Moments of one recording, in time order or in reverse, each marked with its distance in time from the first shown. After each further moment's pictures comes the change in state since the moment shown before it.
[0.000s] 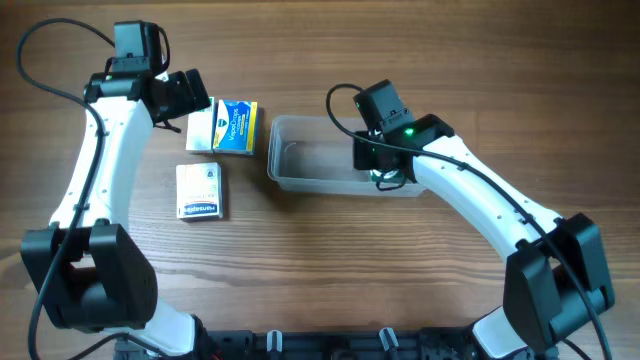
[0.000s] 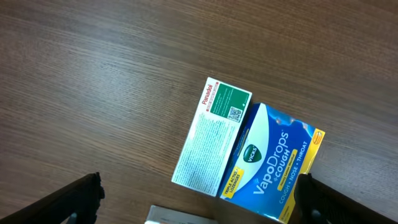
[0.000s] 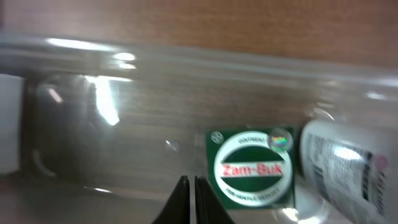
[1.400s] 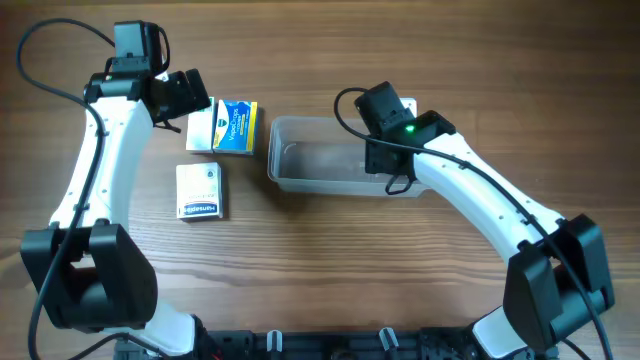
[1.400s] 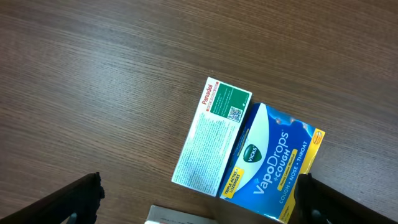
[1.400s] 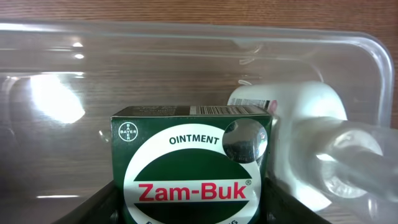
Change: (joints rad) left arm 0.000 0.000 0.000 0.000 0.000 0.000; right arm 0.000 0.000 0.029 -0.174 0.176 0.064
